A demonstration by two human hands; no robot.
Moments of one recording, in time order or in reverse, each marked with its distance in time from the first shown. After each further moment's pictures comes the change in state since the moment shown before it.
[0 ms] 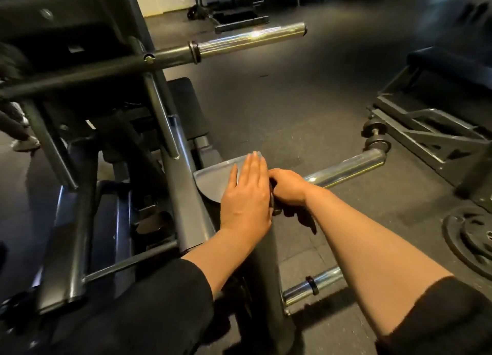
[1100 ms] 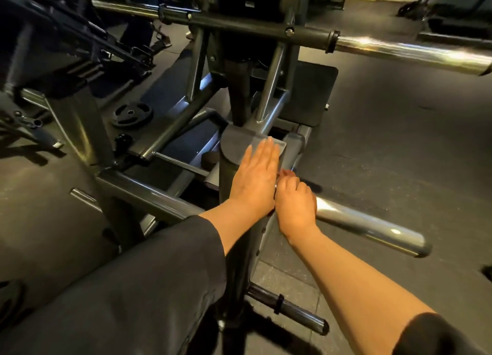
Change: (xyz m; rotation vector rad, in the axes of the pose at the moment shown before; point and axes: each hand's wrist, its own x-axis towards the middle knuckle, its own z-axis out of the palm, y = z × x) left_hand 0.022 0.087 -0.029 -0.009 -0.096 -0.687; right_hand -0.021 0.054 0.008 -0.770 0.129 -0.516
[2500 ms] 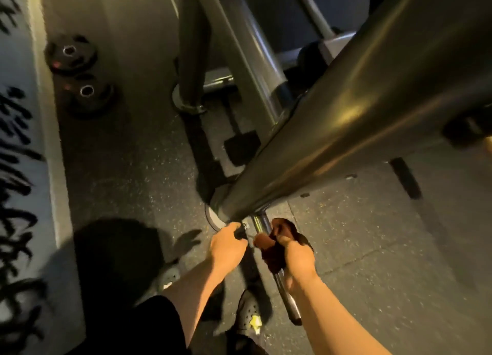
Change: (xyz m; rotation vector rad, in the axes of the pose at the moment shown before) left_hand -0.190 0.073 0.344 -1.224 -0.330 -1.565; right_hand -0.064 -0.022 0.321 1.269 -0.840 0.516
